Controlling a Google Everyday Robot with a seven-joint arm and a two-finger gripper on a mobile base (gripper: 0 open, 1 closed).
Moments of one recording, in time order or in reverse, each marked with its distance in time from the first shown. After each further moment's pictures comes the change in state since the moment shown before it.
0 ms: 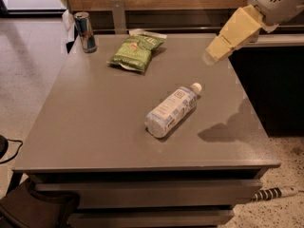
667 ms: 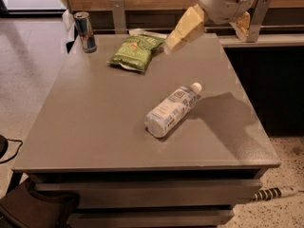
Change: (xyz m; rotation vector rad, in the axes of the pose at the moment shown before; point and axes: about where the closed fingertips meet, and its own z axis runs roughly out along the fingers) arm -0.052 0.013 0.047 0.039 0.150 0.302
